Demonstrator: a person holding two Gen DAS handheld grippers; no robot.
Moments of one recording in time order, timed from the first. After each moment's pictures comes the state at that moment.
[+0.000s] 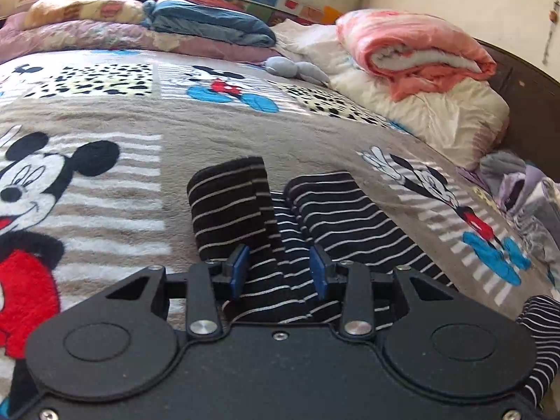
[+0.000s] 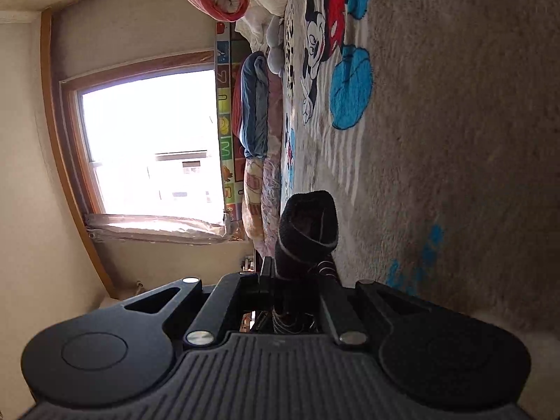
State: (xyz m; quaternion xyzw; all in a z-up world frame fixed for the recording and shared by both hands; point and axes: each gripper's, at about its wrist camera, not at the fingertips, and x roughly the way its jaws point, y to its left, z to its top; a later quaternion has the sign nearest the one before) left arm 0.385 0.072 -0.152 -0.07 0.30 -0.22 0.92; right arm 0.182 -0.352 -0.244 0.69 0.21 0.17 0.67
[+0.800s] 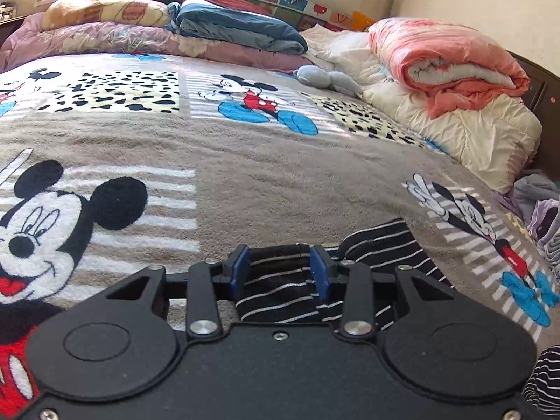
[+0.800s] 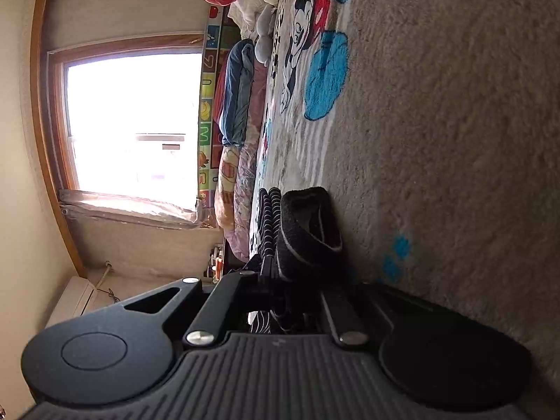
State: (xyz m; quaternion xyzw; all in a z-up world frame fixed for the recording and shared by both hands) left arm 0.442 0.085 -0.144 -0.09 0.31 -0.18 0.93; right arm 0.201 -0.339 -0.255 0.65 0.23 0.17 0.70
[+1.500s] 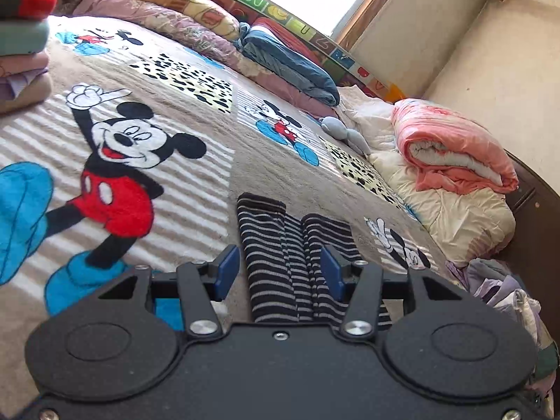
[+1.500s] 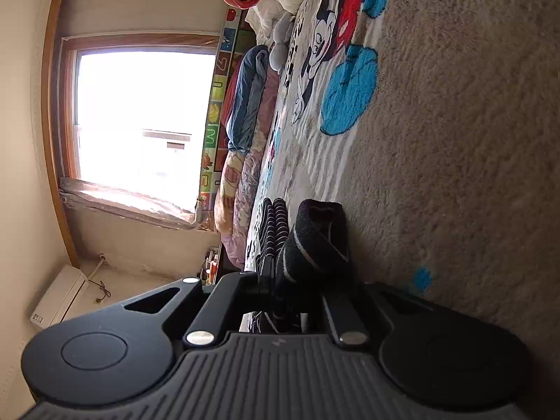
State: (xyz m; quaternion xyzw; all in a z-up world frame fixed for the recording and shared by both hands) left arm 0.264 0.118 -0.106 -0.24 0.28 -0.10 0.93; right arm 0.208 -0.344 -0.247 0.62 0.22 0.17 0.73
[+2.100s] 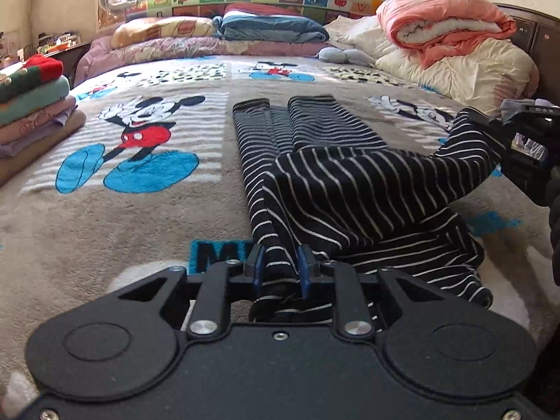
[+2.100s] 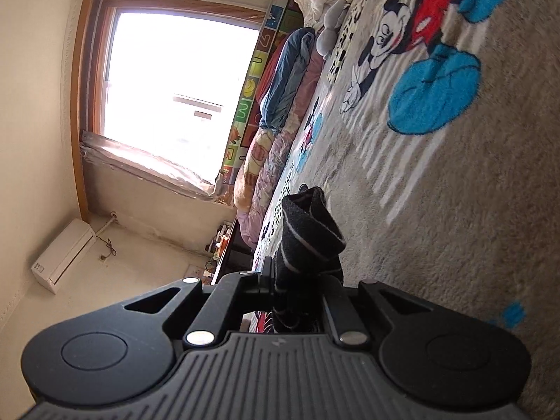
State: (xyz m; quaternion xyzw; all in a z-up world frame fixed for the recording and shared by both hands) left arm 0.127 0.014 -0.143 0.00 0.30 -0.05 0.95; right arm 0.233 -0.333 -0.203 0.55 0.21 0.24 0.78
